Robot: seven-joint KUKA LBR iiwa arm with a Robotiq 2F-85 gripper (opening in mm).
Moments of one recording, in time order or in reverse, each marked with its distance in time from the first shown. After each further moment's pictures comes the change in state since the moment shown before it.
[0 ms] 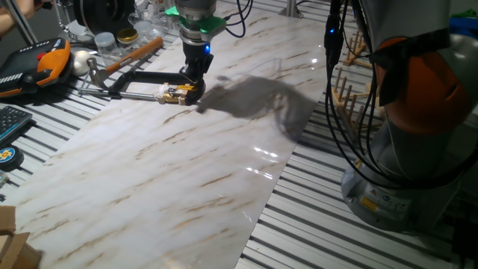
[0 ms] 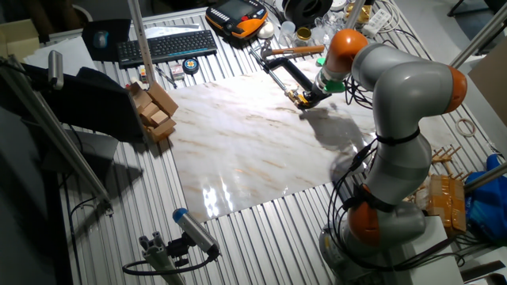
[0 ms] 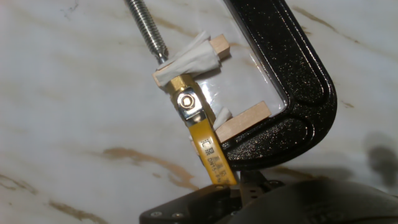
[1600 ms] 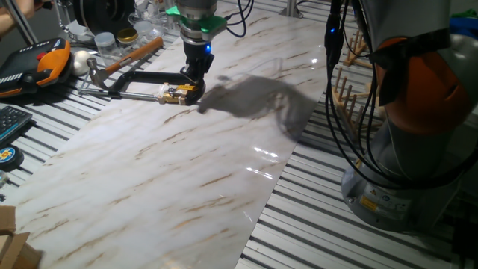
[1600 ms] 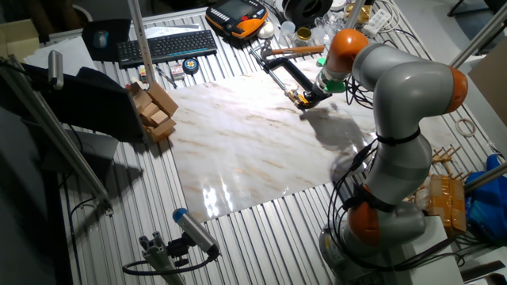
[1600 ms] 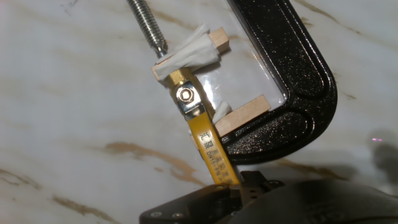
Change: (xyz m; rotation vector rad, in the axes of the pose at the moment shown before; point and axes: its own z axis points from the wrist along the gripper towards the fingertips) arm 0.002 0.000 -0.001 -0.007 0.005 0.001
